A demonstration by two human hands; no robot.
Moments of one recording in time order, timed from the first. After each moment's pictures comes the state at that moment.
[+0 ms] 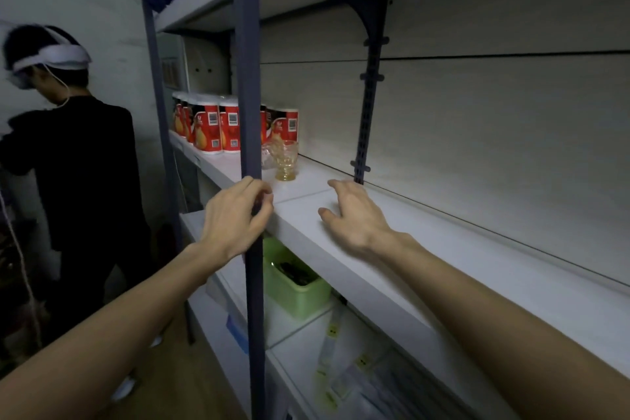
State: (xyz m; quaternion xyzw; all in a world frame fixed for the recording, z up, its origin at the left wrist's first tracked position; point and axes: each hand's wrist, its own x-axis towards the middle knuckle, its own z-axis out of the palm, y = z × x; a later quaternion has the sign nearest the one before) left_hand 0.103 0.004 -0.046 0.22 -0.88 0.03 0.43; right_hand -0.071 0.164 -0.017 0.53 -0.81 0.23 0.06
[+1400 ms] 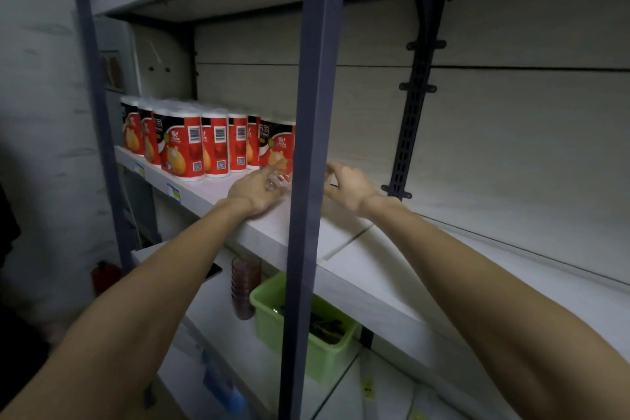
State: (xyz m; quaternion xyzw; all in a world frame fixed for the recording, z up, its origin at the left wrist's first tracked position) left_hand -0.042 -0.269 -0.026 0.24 -0.93 -0.18 0.21; right_hand -0.152 -0.069 0.013 0.47 -0.85 0.22 0.09
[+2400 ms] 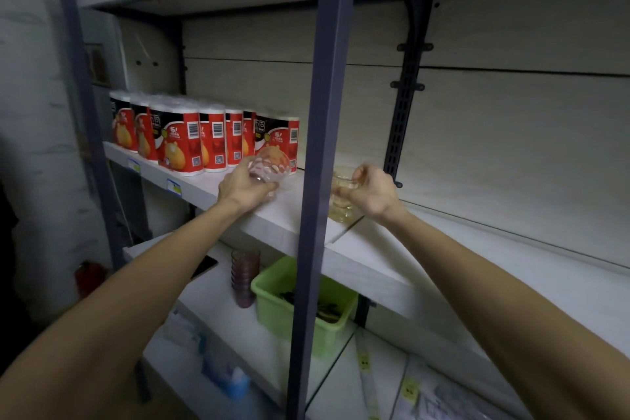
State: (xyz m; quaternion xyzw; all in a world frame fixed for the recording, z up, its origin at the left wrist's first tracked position) left_hand 0.000 -0.265 -0.031 0.27 -0.84 -0.35 0.32; right_hand -0.101 -0.015 0.004 0.29 -0.85 0.43 0.08
